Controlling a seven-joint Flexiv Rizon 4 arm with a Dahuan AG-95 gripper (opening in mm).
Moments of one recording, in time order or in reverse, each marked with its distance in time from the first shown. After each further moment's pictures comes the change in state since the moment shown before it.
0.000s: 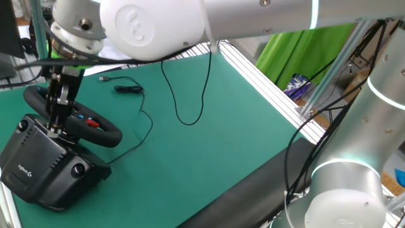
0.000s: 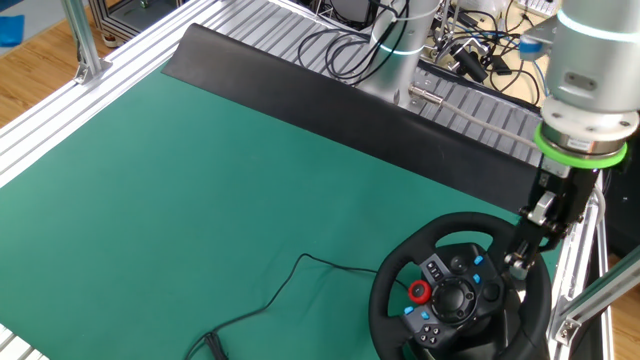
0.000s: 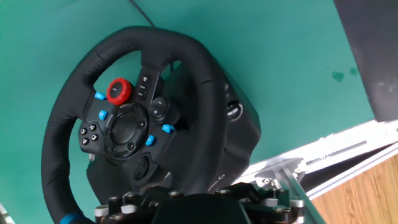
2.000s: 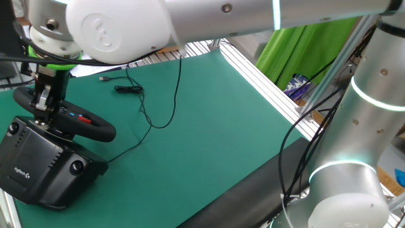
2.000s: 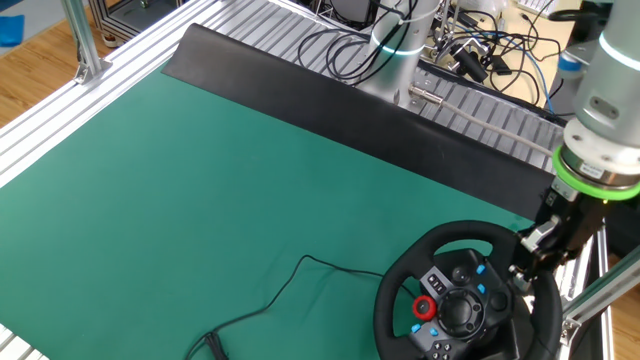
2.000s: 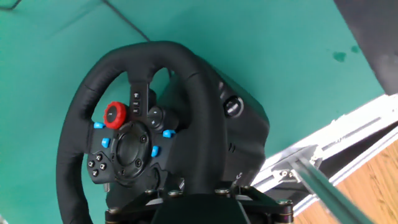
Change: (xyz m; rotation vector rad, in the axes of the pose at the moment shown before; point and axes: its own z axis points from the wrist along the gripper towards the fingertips) arm 0.013 0.021 0.018 -0.054 -0.087 0.267
